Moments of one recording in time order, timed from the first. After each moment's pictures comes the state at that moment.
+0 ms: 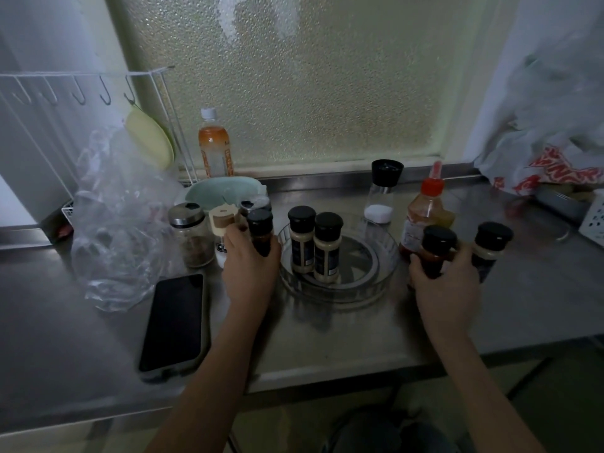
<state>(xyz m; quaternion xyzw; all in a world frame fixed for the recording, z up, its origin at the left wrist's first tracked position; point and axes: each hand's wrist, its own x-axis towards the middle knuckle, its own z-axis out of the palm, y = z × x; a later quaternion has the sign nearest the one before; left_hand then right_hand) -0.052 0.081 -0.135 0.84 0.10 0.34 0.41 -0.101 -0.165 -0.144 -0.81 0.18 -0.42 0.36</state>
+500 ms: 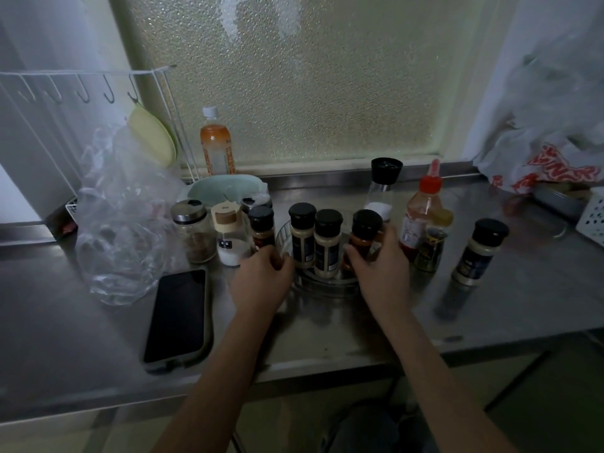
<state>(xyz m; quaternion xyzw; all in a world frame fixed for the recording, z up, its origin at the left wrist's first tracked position) -0.068 0.080 -0.147 0.91 0.06 0.24 0.34 -0.087 -0.097 -0.128 -0.86 0.06 -0.32 0.40</state>
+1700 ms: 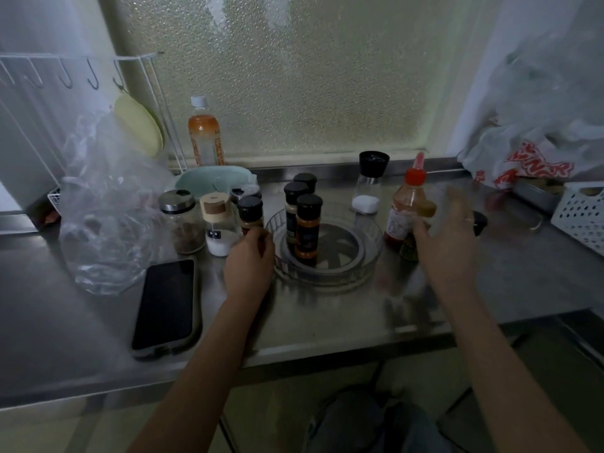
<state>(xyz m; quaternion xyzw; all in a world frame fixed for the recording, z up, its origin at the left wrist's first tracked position) -0.062 0.081 -0.144 0.88 -0.01 0.26 0.39 -0.105 -0.181 -0.089 -0.87 0.18 -0.33 0.31</state>
